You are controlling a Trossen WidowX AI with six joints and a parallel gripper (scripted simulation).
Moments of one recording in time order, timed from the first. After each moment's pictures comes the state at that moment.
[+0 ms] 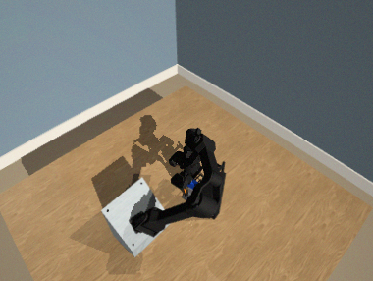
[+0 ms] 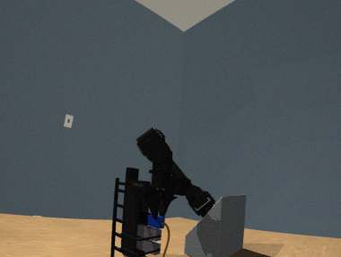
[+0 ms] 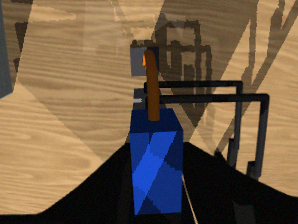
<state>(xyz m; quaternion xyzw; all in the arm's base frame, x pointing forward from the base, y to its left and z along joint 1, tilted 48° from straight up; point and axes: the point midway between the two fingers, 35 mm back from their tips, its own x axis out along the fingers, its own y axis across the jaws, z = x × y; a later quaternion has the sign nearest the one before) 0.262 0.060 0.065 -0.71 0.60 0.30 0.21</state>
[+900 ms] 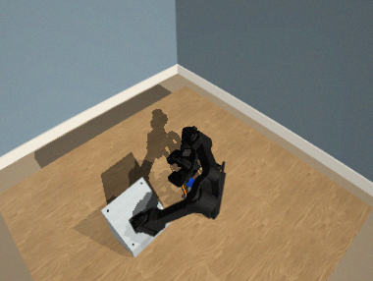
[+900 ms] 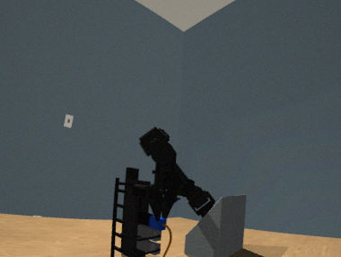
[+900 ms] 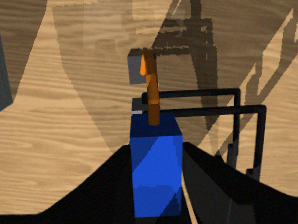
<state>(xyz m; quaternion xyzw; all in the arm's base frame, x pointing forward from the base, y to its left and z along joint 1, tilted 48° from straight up) 0.263 0.067 0.053 -0.71 0.61 0.28 0.21</state>
